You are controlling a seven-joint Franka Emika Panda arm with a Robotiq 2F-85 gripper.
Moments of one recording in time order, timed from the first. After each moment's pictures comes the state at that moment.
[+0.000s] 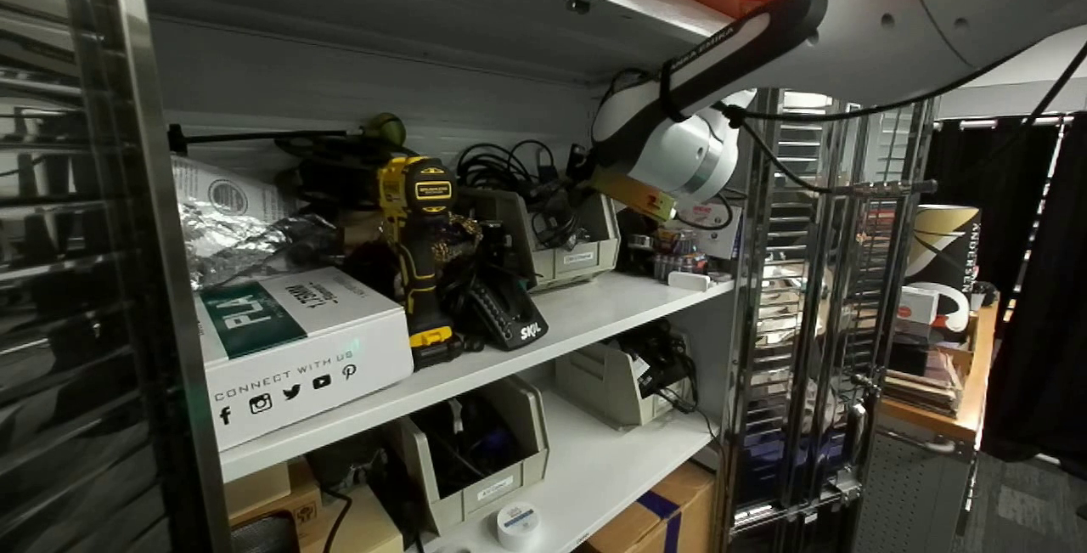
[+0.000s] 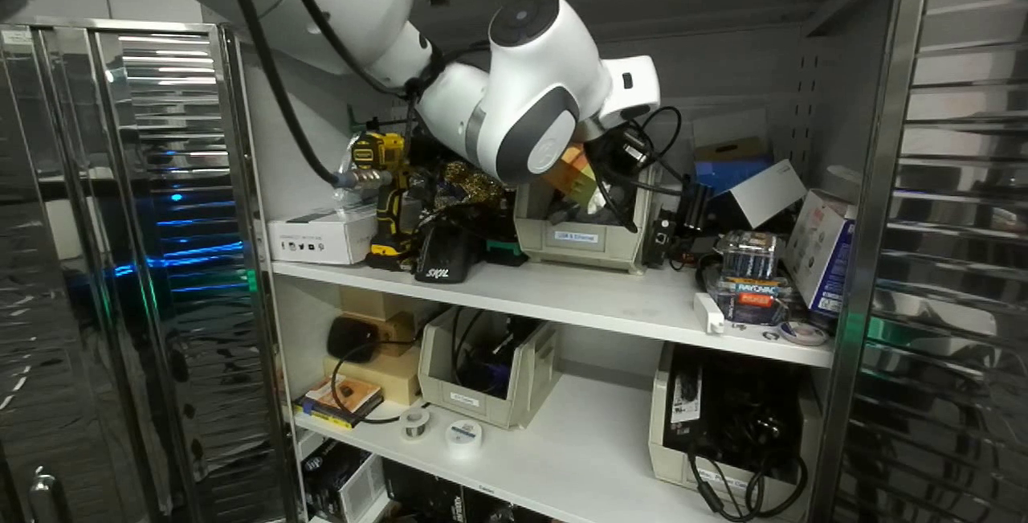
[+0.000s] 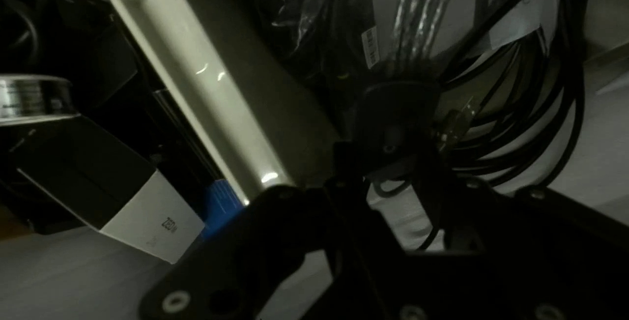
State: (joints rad) arm 0.02 0.40 0.03 -1.62 0.37 3.13 0.06
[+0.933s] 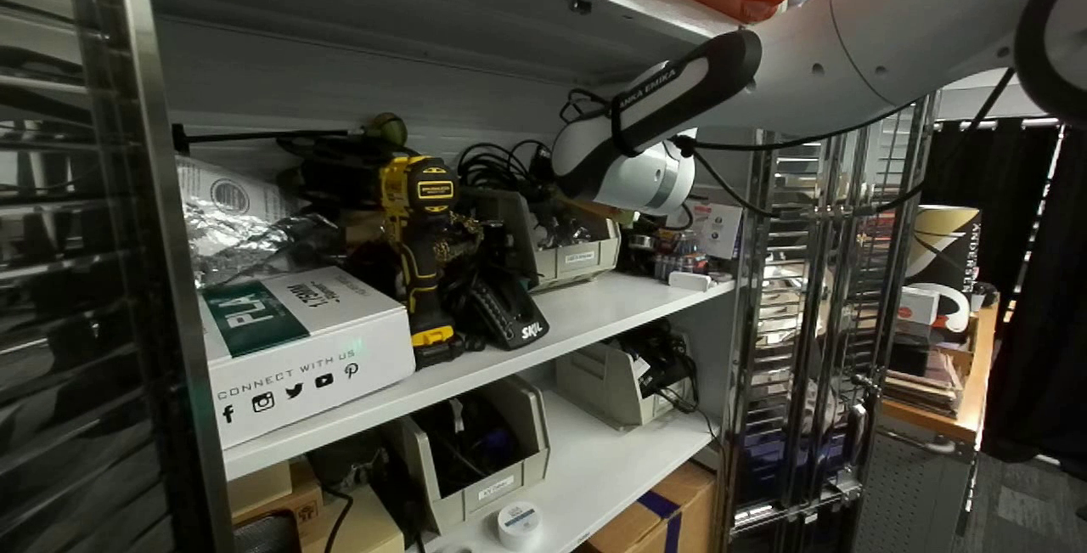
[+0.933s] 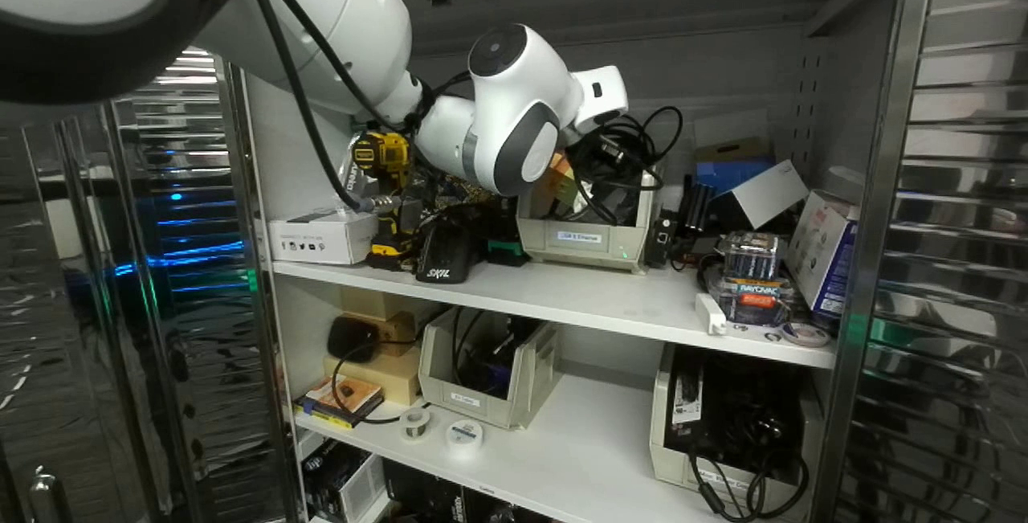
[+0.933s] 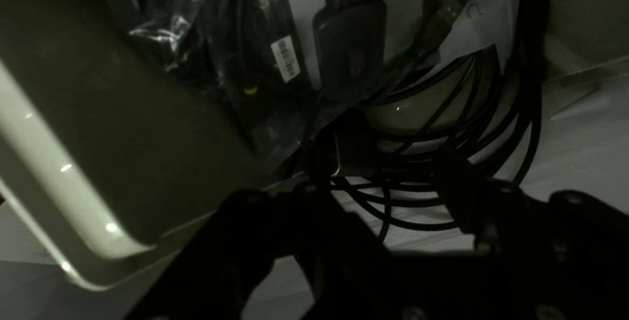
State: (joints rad) arm 0.22 0.52 -0.15 -1.47 0.30 3.17 0.14
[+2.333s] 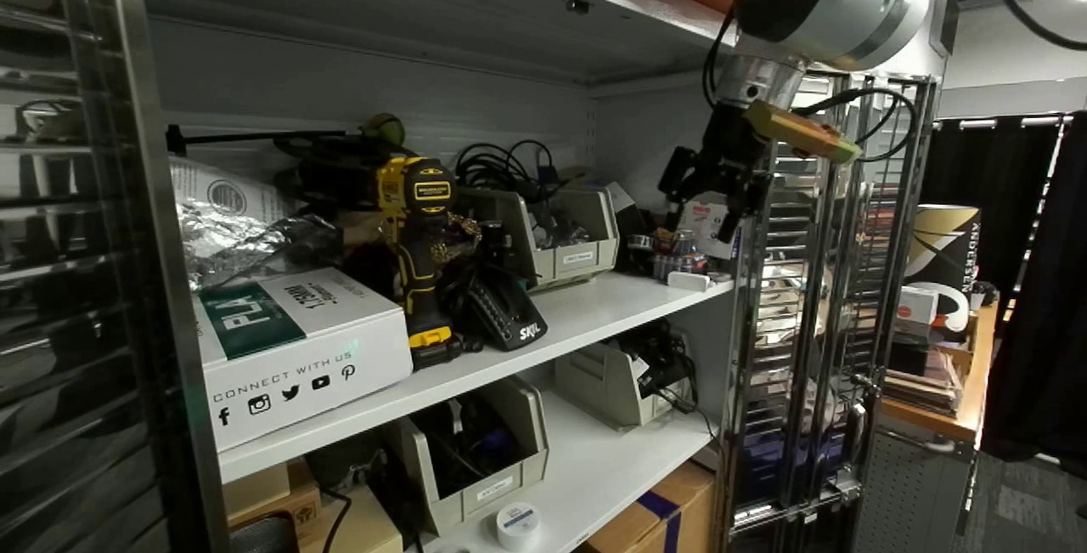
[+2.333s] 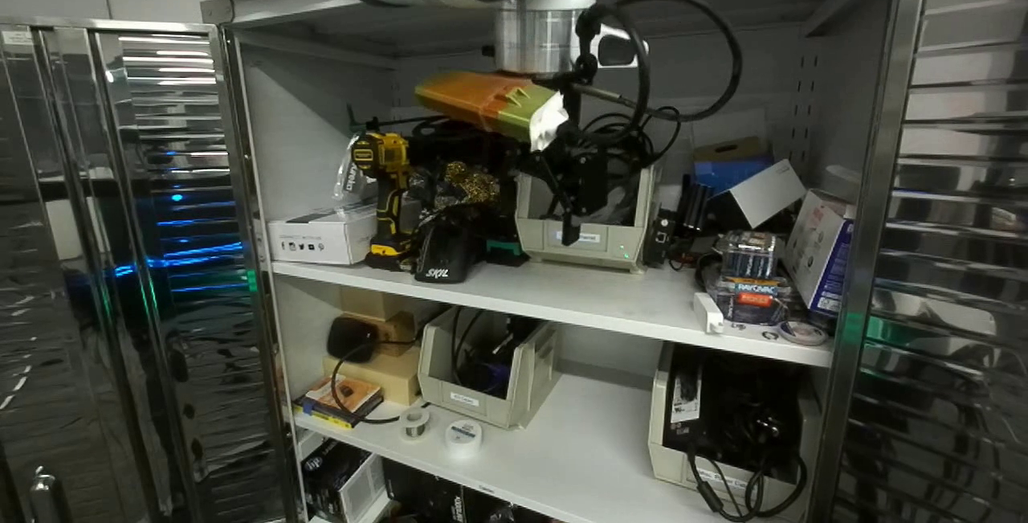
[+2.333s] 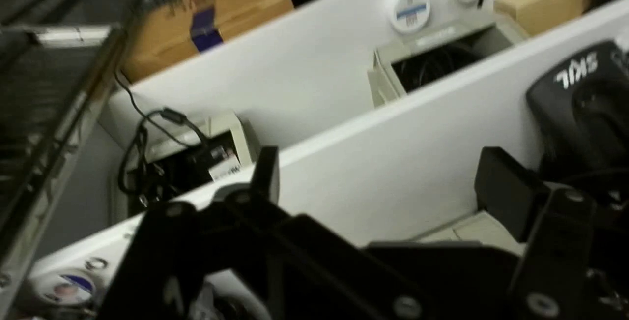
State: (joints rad) arm 0.12 -0.11 -0.18 -1.92 0.17 2.04 0.00
